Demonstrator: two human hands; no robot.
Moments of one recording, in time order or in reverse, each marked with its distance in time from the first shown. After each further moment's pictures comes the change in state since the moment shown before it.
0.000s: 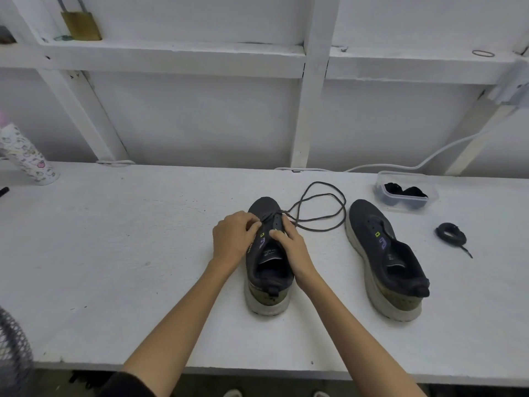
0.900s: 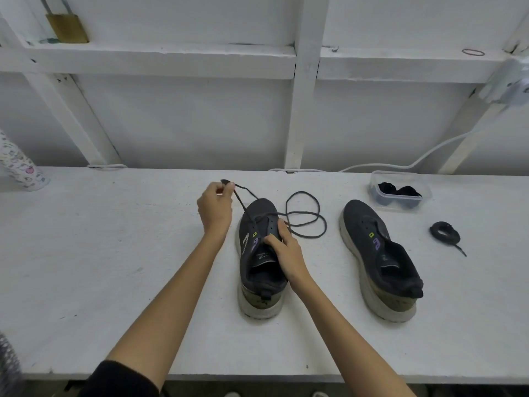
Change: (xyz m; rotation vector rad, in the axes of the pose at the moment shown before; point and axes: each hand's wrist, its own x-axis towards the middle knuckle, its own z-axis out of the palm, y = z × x) left_hand 0.052 0.010 -0.021 -0.554 0.255 -0.378; right_hand -0.002 0.001 0.002 -0.077 0.041 0.038
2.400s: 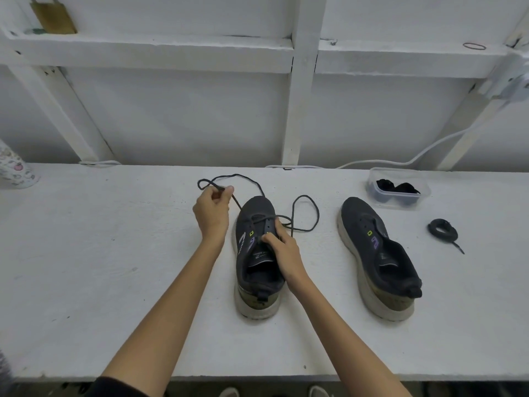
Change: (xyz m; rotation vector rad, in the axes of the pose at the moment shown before) left_hand -0.008 -0.006 0.005 -0.063 0.055 -0.049; right_hand -0.007 -0.007 0.001 0.041 -0.001 0.058
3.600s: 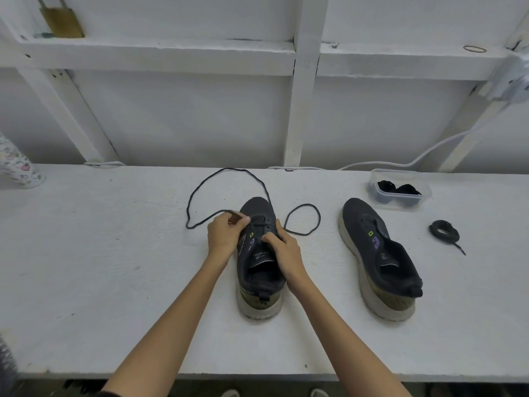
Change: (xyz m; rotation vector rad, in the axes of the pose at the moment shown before) left_hand -0.025 -0.033 -0.001 0.115 -0.288 -0.016; right_hand -0.005 -0.006 0.001 -0.001 0.019 0.002
